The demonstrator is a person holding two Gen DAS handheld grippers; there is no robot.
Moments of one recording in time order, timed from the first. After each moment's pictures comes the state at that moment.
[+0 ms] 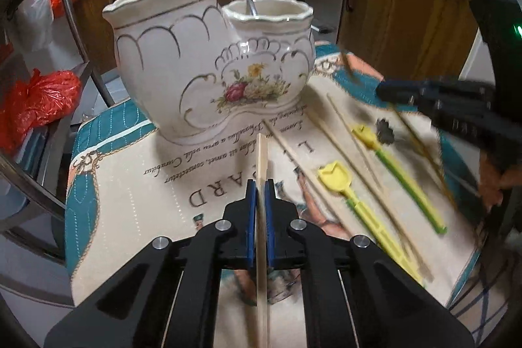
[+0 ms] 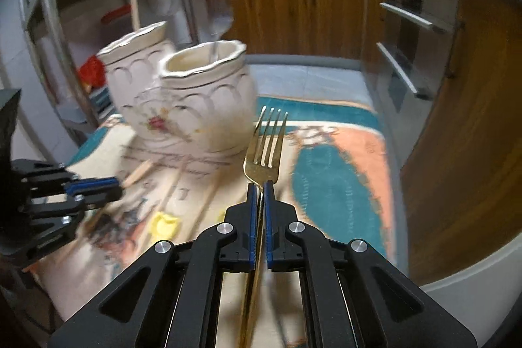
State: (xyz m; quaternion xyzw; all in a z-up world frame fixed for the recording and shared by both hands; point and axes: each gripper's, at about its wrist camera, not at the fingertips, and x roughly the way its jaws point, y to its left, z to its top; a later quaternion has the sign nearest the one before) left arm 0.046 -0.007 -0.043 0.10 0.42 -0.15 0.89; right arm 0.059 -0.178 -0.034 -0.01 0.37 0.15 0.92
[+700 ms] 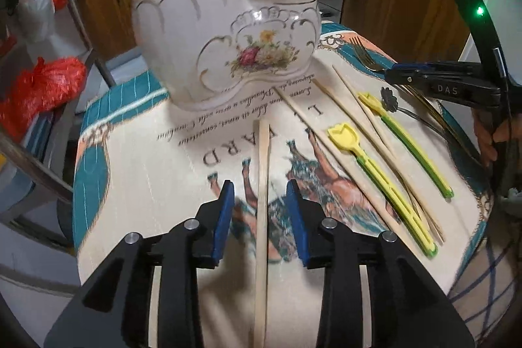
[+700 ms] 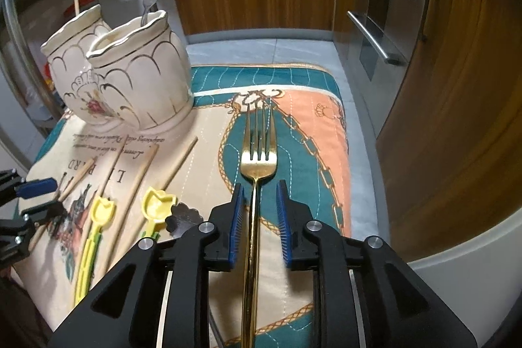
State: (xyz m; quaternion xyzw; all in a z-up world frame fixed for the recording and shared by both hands) left arm 0.023 0.007 -0.050 0.09 0.45 -0.15 0.88; right arm 0.077 -0.207 -0.058 0.00 0.42 0.10 0.90
